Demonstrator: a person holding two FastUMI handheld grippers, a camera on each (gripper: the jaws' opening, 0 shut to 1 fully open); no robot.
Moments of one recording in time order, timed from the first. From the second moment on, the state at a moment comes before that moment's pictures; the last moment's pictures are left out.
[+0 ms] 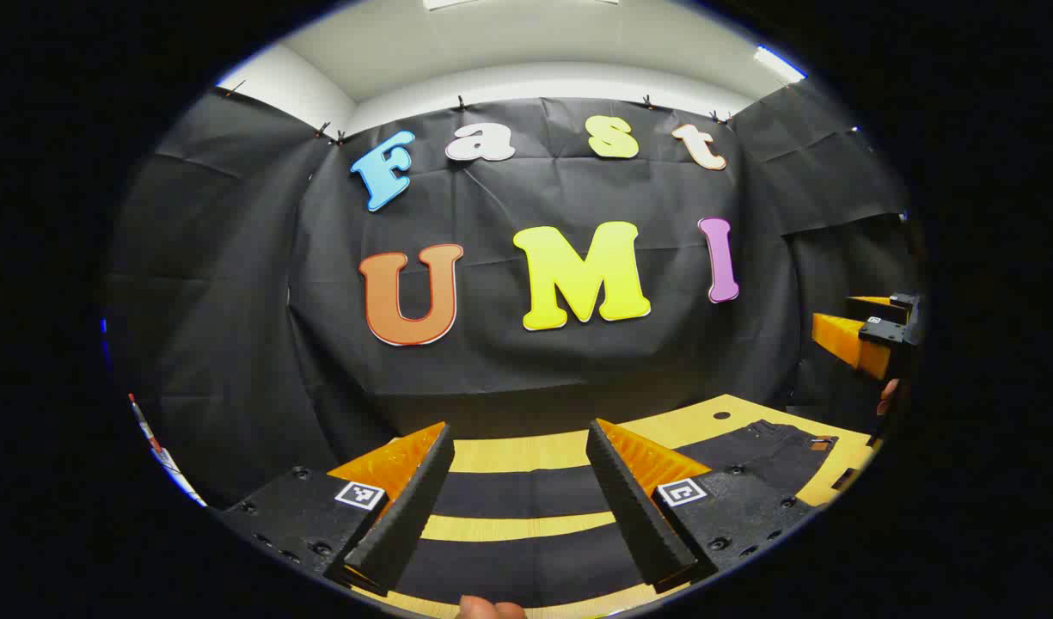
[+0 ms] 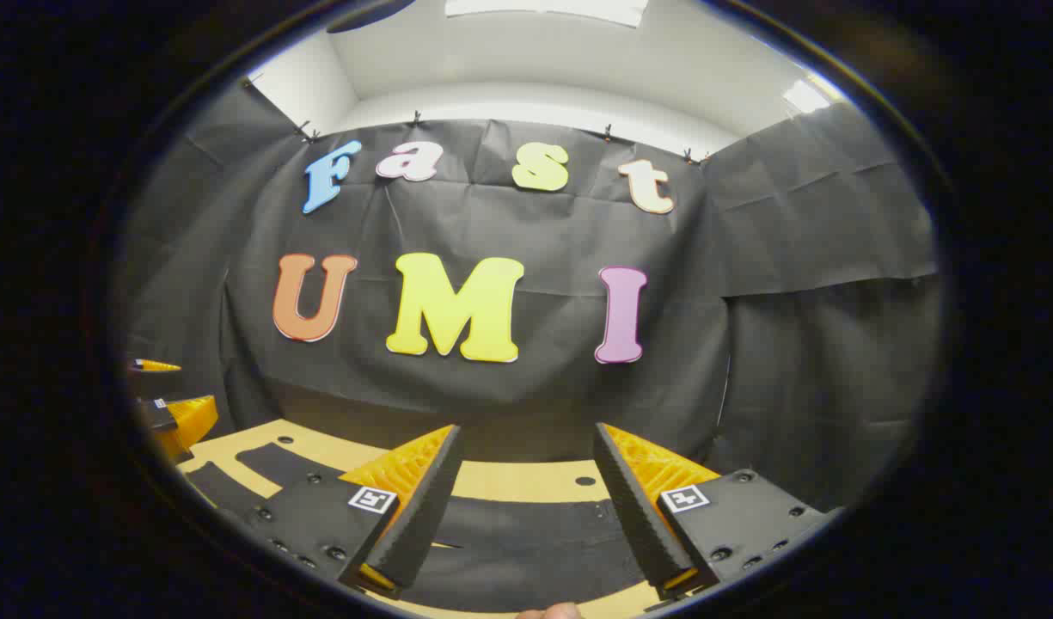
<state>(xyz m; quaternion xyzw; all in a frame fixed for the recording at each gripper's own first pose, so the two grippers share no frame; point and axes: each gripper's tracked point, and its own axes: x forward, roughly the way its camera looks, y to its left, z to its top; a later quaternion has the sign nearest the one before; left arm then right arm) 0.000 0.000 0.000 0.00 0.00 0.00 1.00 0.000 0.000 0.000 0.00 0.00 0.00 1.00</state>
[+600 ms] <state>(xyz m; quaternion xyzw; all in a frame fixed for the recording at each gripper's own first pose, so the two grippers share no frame) 0.001 0.007 -0.002 0.01 0.00 0.02 1.00 0.003 0.006 -0.001 -0.01 0.00 0.01 1.00</state>
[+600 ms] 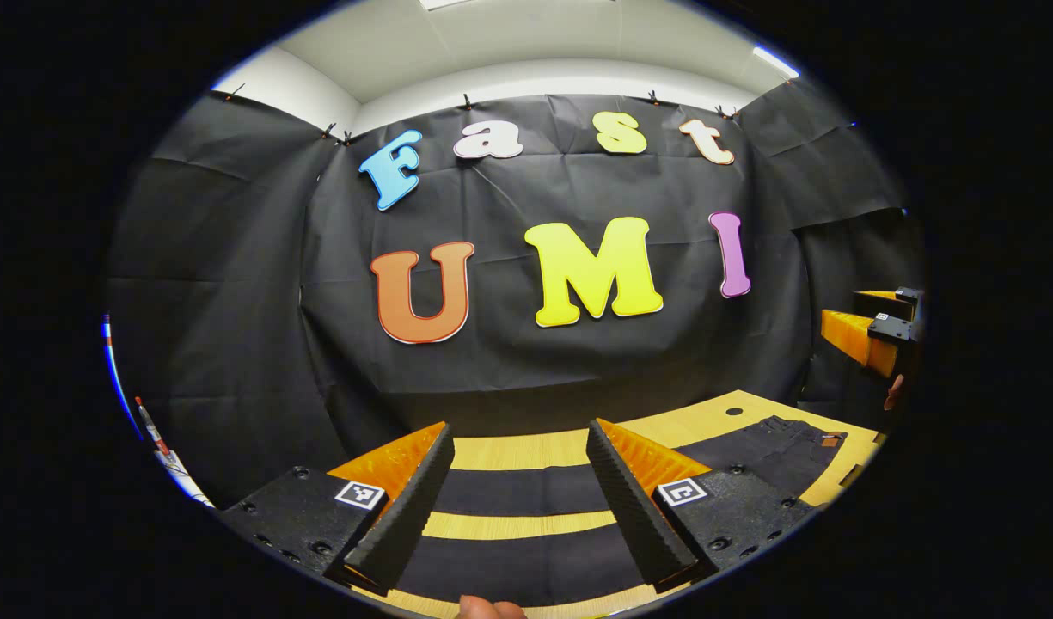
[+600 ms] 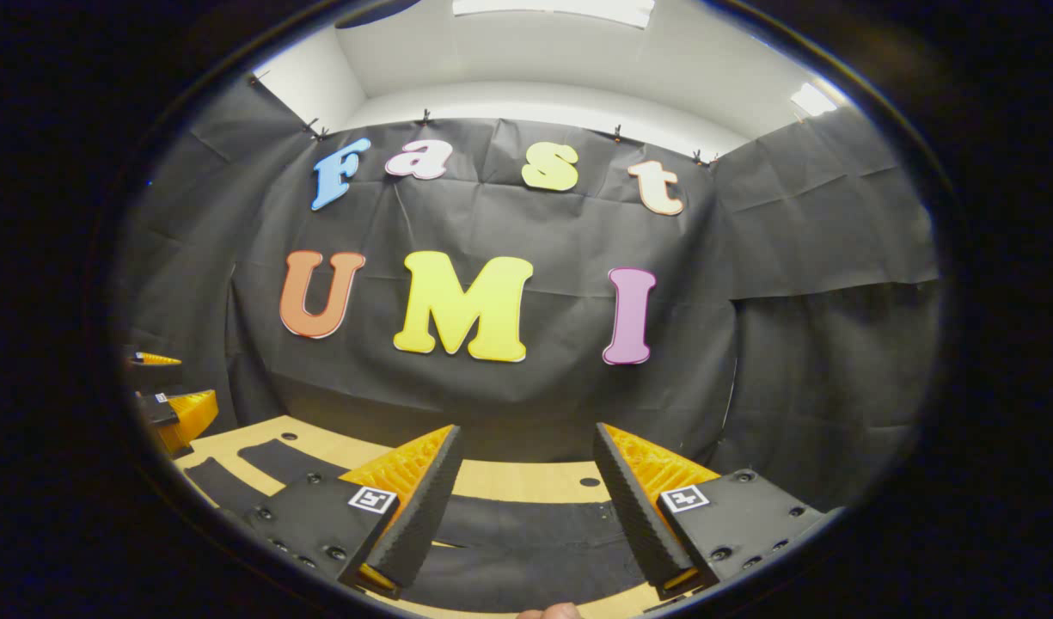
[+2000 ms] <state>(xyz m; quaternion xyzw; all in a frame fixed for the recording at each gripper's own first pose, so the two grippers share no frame) -0.079 0.141 -0.269 -0.51 0.37 0.28 0.72 0.013 -0.123 -0.249 0.37 0.39 -0.20 0.82</state>
